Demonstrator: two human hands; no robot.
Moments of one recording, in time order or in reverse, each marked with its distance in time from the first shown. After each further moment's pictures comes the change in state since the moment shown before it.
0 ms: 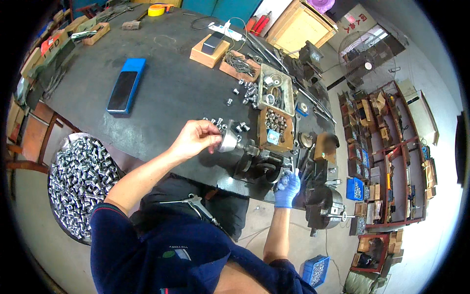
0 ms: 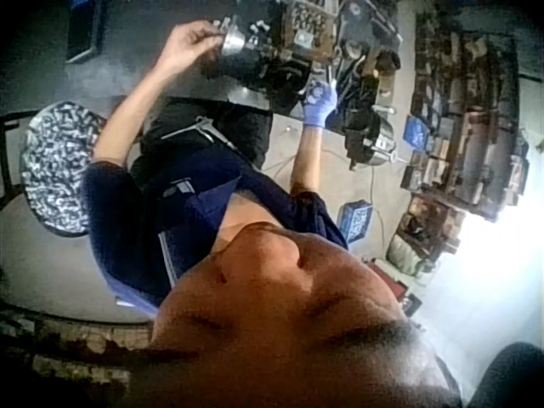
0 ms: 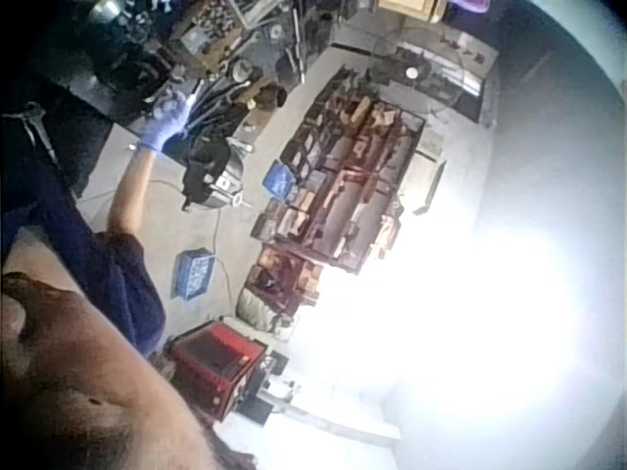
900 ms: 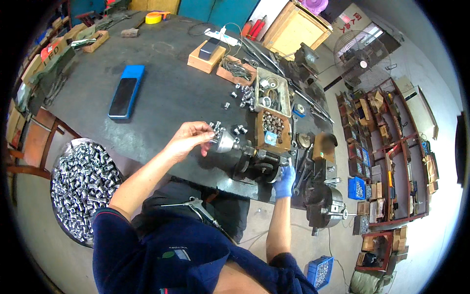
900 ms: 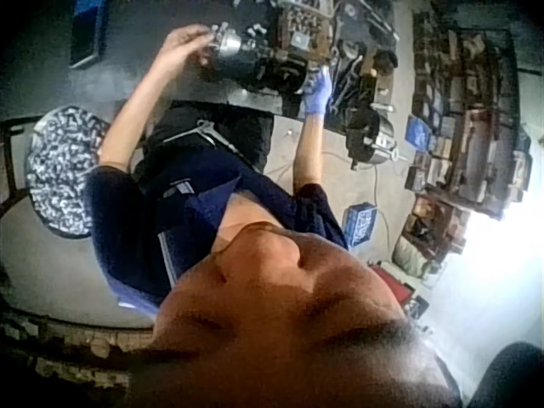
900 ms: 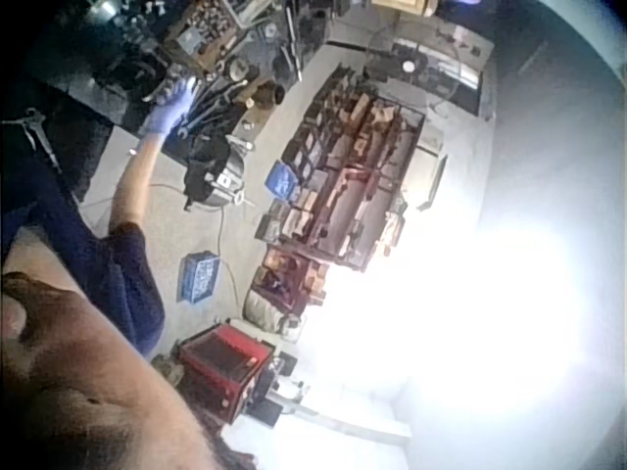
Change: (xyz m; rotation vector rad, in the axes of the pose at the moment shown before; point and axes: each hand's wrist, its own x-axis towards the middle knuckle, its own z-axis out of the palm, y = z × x) left_hand 0.000 0.001 -0.008 -0.107 0.010 -0.065; right_hand 0.033 0.006 0.024 -0.040 0.178 0.048
